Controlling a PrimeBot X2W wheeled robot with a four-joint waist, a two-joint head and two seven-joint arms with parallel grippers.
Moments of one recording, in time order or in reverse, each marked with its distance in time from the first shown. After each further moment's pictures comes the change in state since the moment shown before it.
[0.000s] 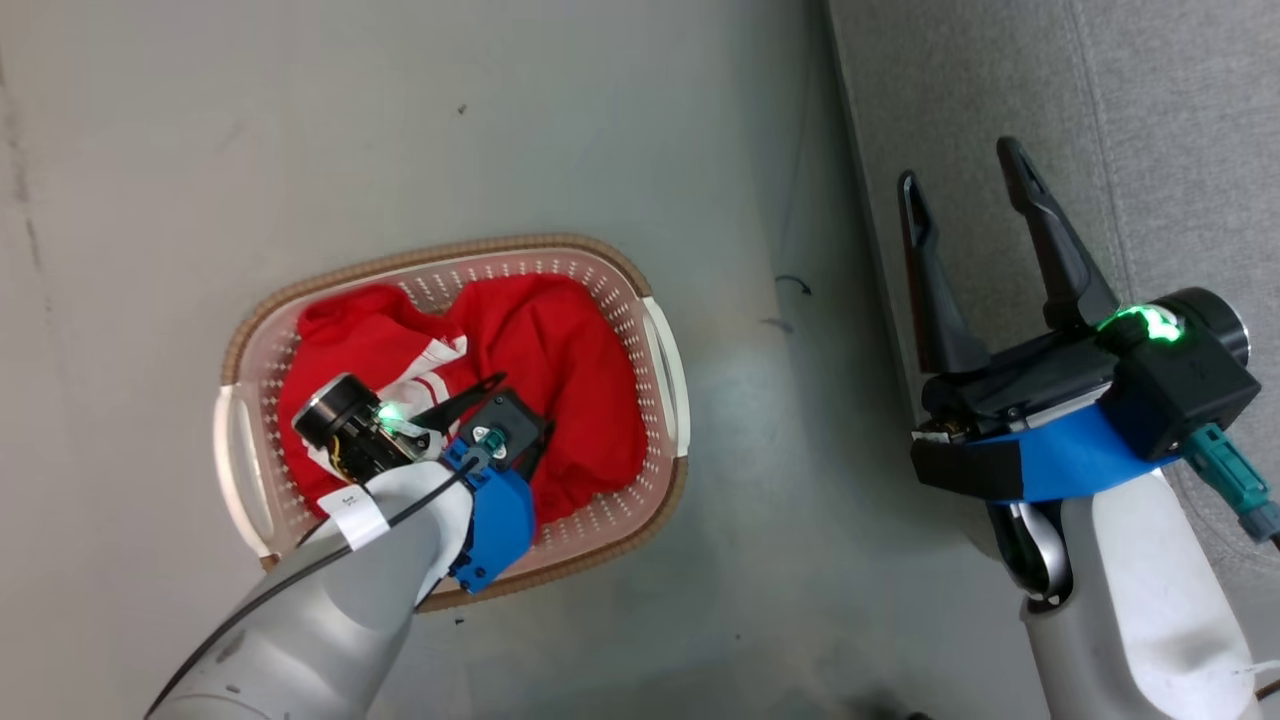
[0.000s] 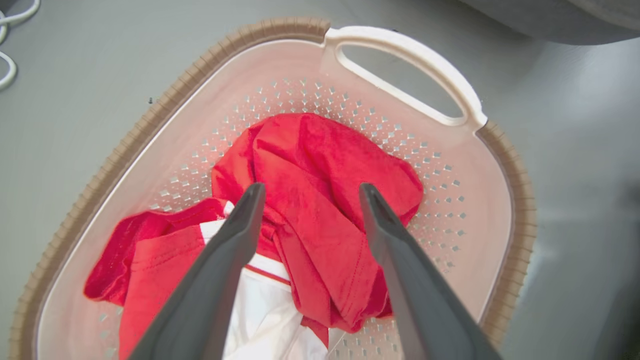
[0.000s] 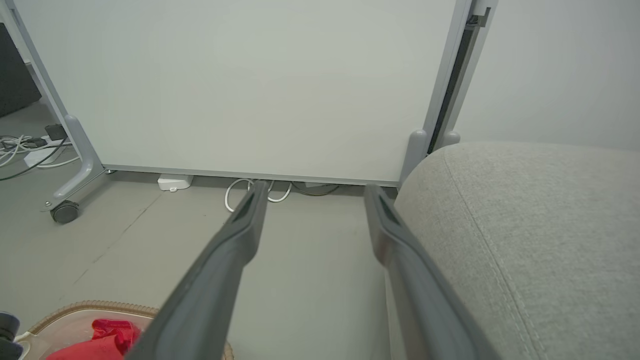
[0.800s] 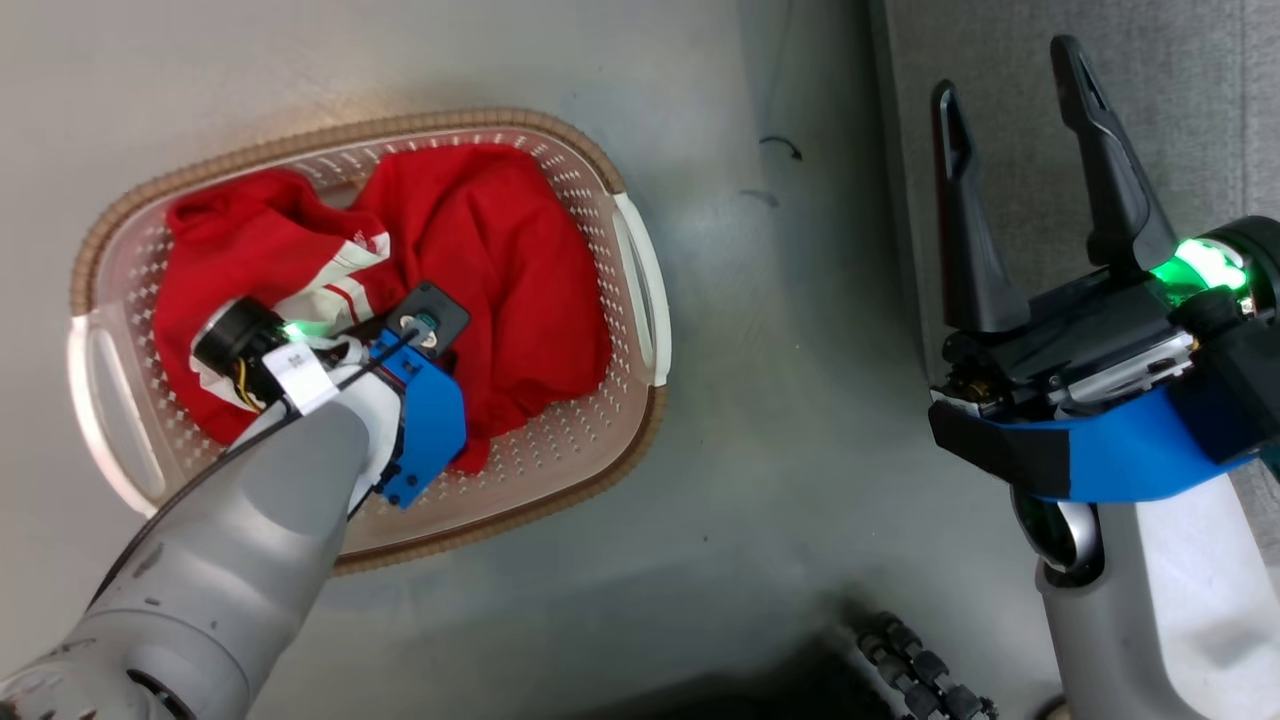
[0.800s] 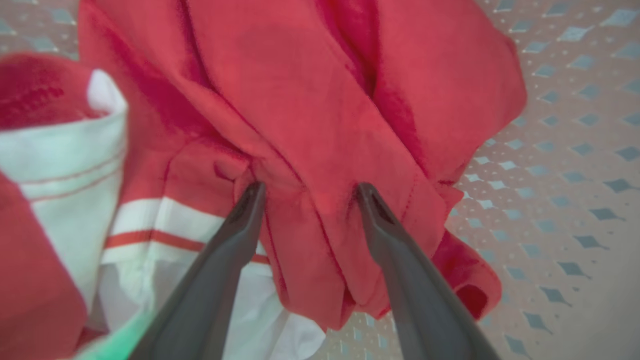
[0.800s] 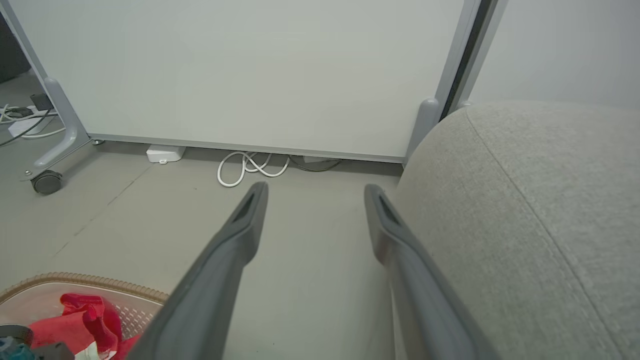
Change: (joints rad) left arm -0.178 0.071 -0.220 0.065 -0.270 0.000 0.227; right arm -0.056 0.000 0.012 -0.153 0.004 0.000 0.000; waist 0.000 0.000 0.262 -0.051
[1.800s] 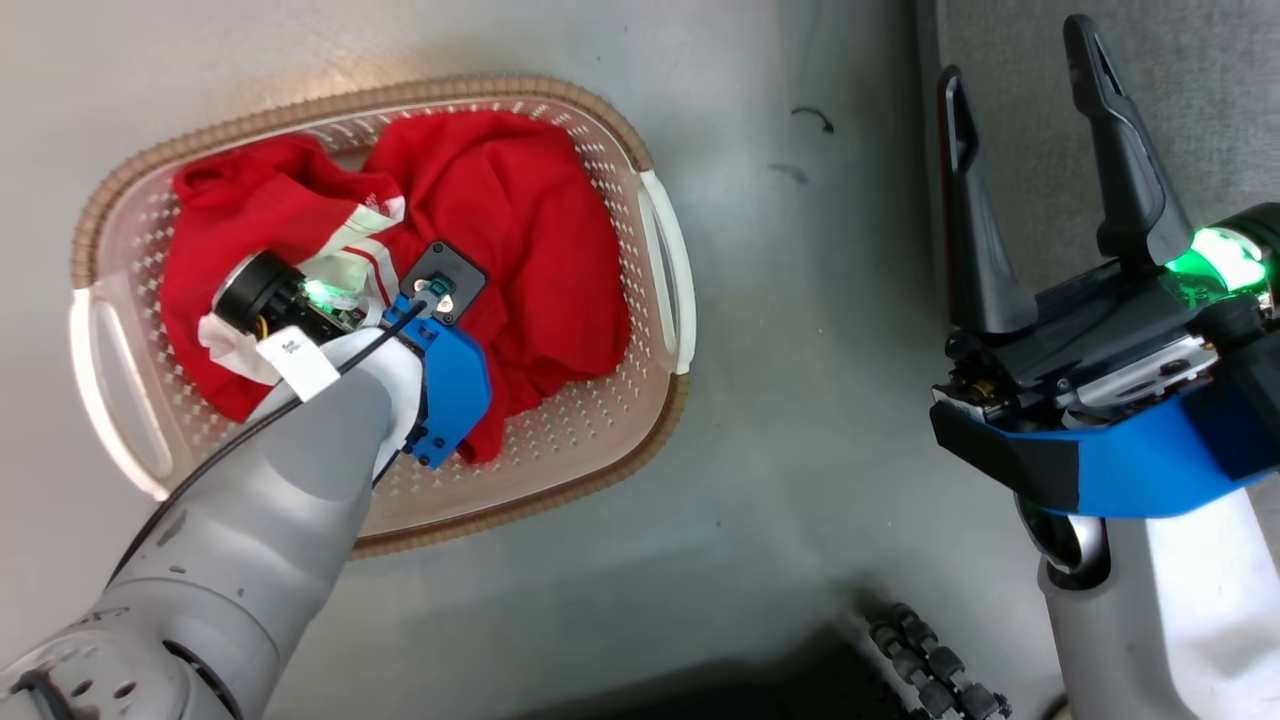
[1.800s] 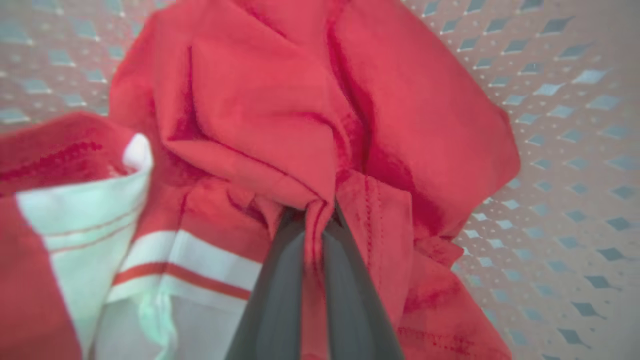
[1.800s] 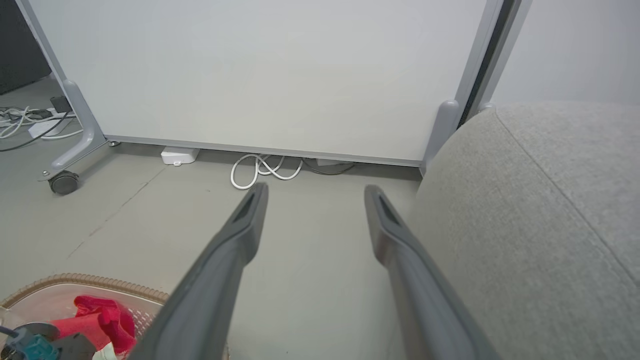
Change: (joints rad) left arm -0.067 -0.054 -0.038 0.062 -0.067 0.000 -0.130; right arm -0.003 0.000 0.011 -0.056 -0.011 0.000 0.000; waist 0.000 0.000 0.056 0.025
